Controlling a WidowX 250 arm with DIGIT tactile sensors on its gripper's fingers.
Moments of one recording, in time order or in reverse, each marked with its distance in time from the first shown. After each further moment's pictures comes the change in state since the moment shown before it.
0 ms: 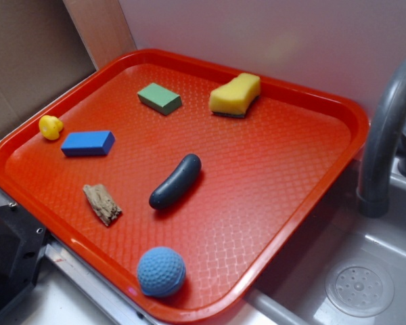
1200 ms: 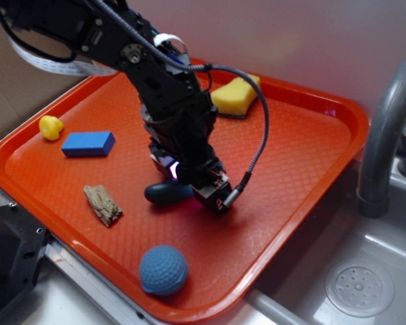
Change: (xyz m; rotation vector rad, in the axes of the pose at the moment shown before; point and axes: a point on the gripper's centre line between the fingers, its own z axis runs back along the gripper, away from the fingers) arm 0.069 -0.087 -0.243 0.058 0.030 -0.078
